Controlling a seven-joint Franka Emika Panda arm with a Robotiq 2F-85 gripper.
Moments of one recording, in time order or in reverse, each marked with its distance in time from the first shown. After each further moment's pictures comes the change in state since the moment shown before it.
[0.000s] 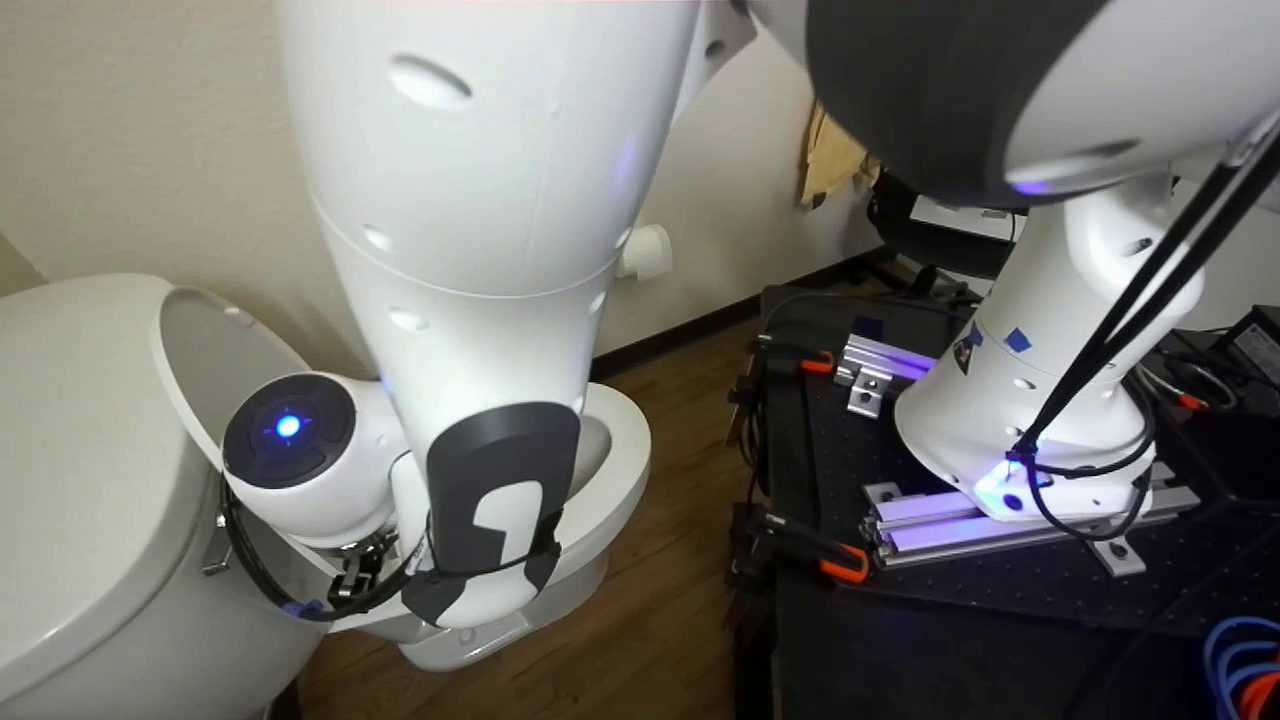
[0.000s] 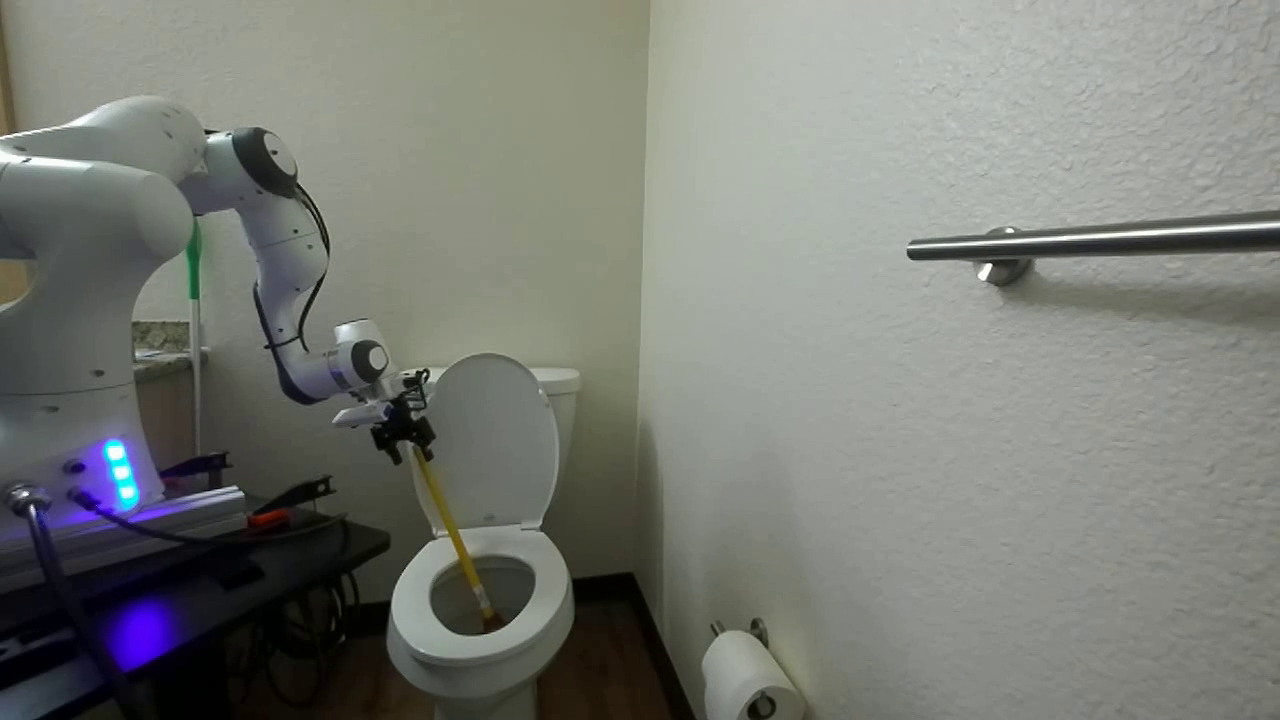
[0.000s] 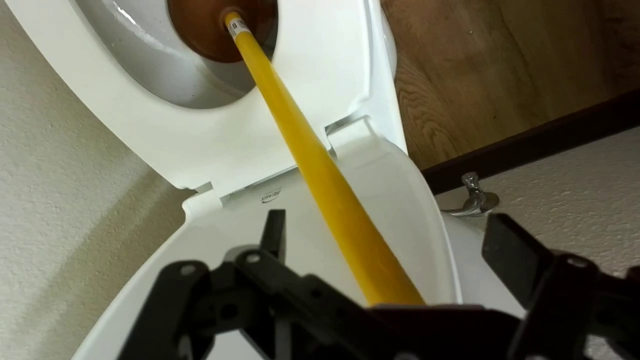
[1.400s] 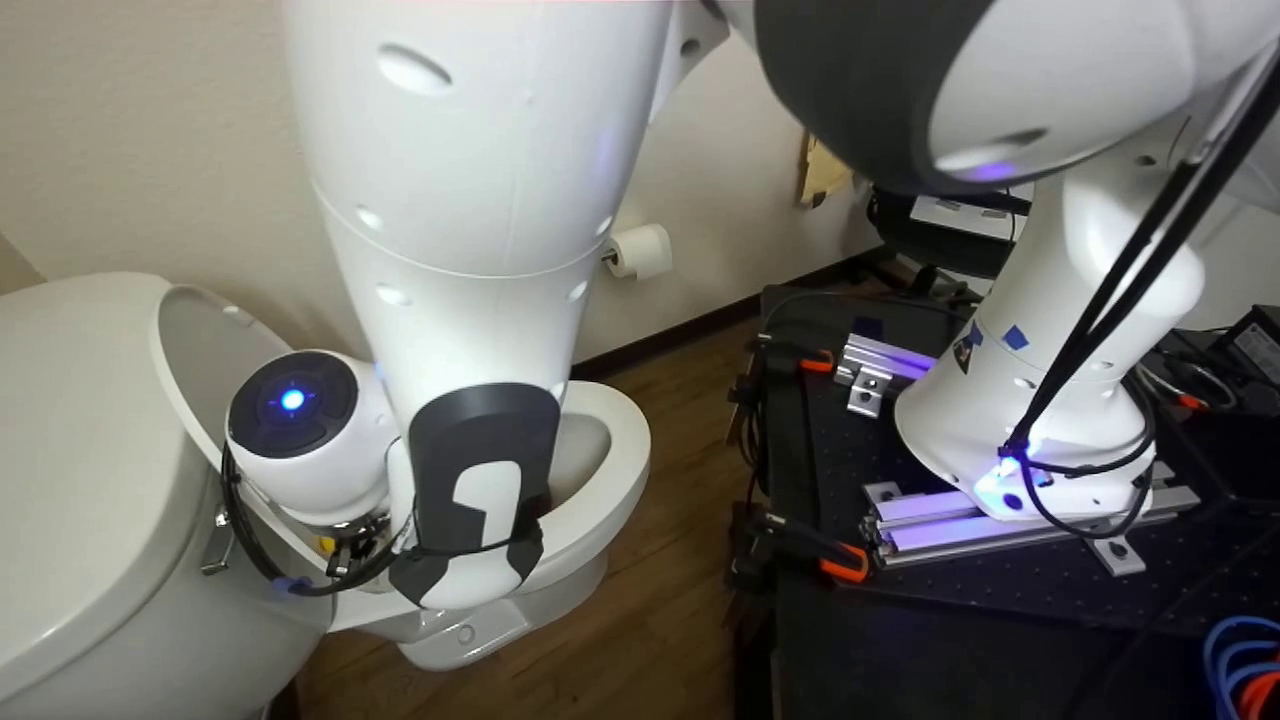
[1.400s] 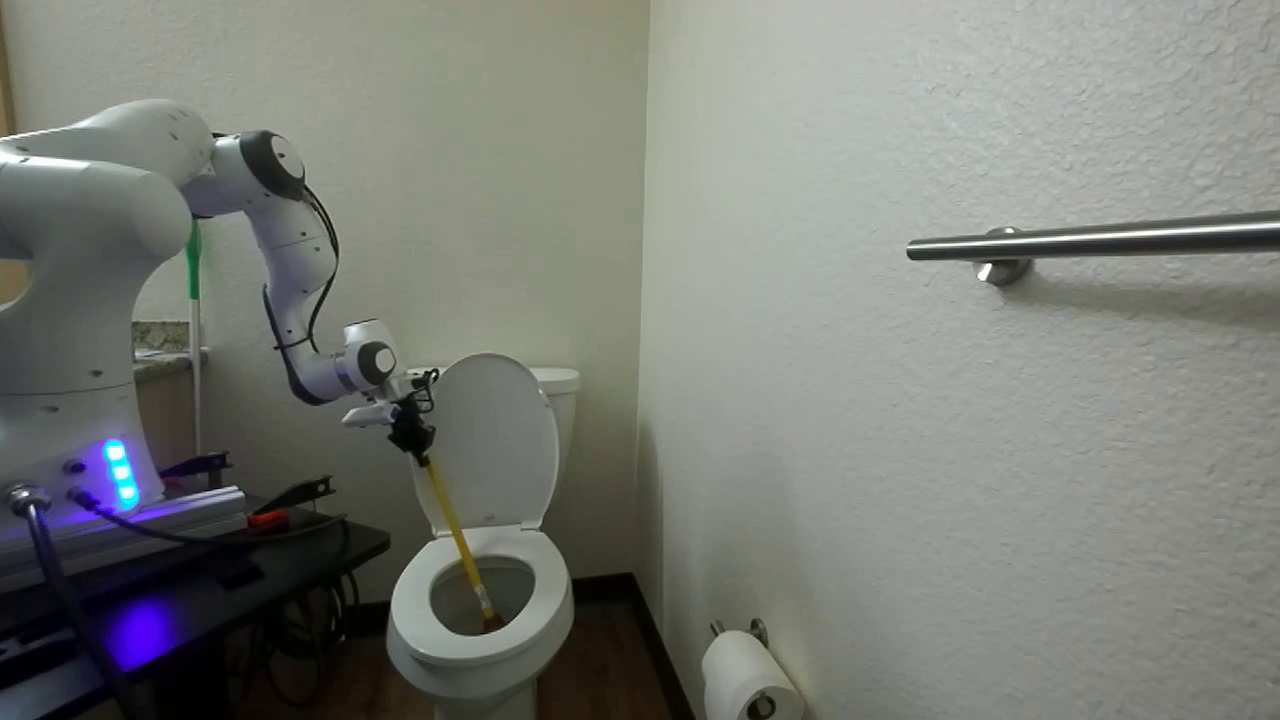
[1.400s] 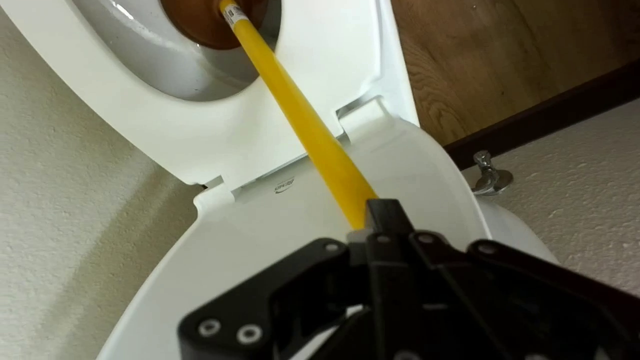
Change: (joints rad) arm -0.041 0.011 0.011 0.020 0.032 0.027 -0.001
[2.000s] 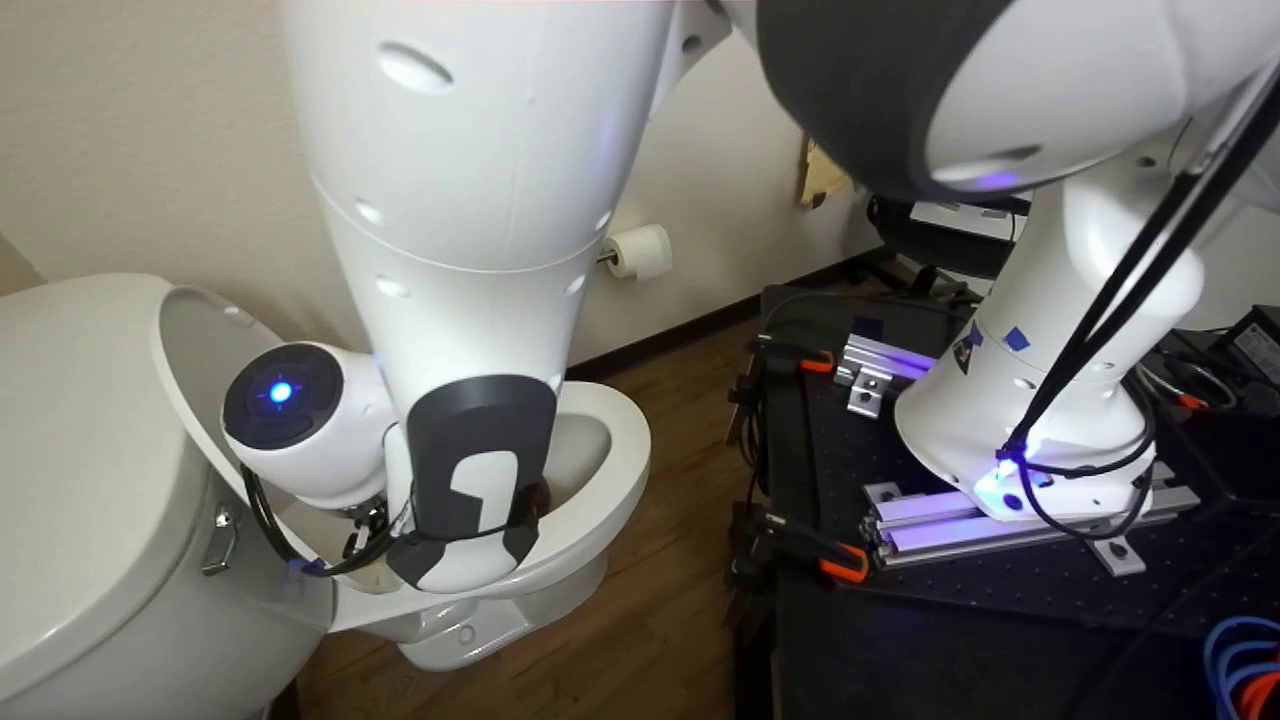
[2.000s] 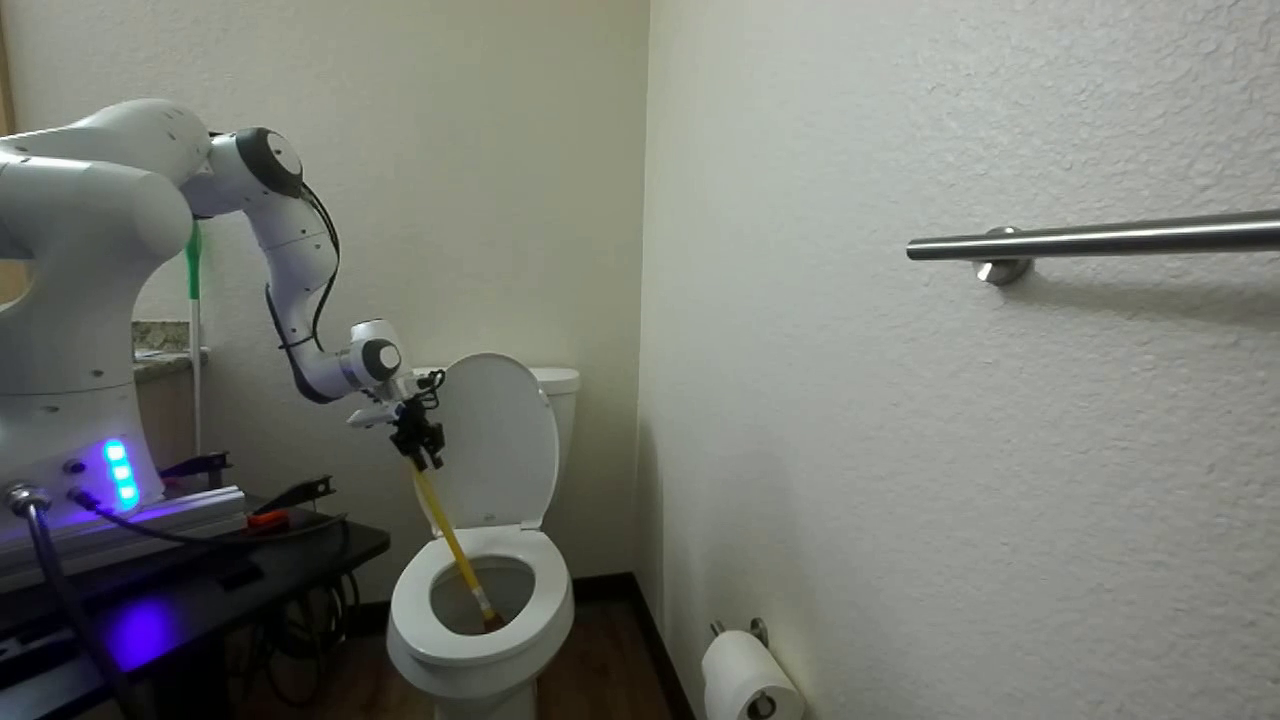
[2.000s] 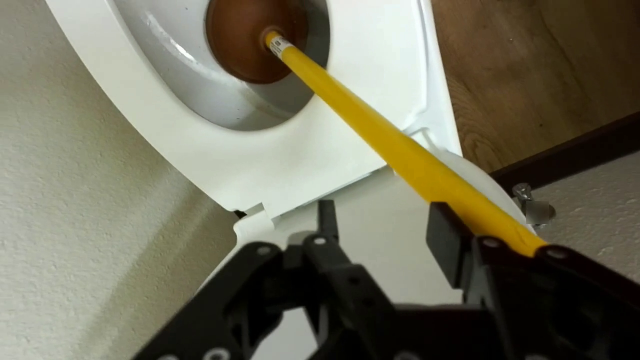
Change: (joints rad) arm 0.020 -0.001 -0.043 -0.003 0.001 -0.099 -0.002
